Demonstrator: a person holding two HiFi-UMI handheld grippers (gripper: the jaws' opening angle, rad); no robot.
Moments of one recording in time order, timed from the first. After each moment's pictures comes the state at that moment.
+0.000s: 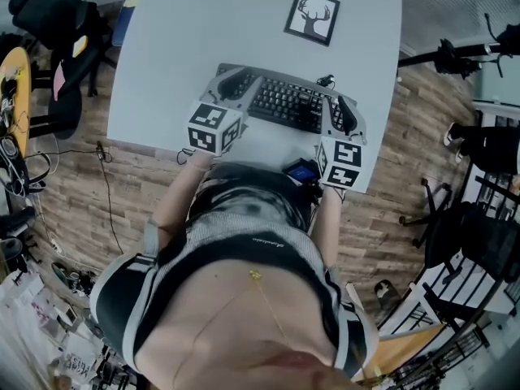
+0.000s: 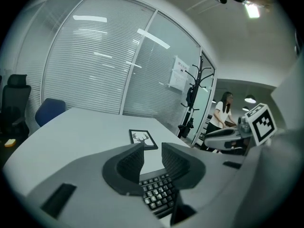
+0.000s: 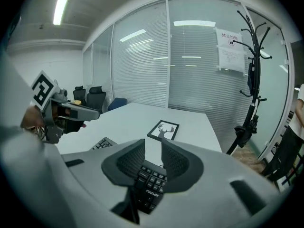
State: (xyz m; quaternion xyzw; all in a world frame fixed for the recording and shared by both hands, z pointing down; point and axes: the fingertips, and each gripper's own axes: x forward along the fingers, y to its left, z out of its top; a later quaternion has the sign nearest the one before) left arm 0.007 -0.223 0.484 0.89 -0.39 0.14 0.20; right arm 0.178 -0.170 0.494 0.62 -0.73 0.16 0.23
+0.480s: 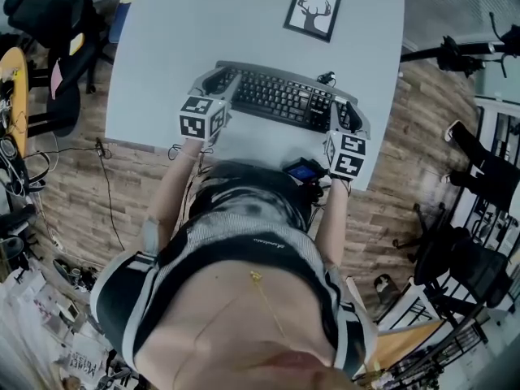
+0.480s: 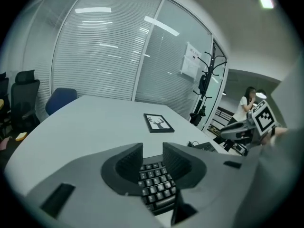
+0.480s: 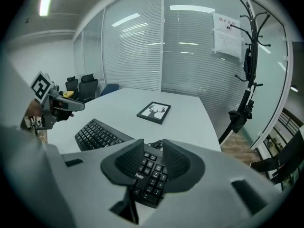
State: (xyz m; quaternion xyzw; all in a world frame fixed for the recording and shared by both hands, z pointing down) left arm -0.041 -0.240 0.562 0.85 -0.42 0.20 0.23; right arm 0.224 -0.160 0.568 0.62 -0.69 0.22 0.29
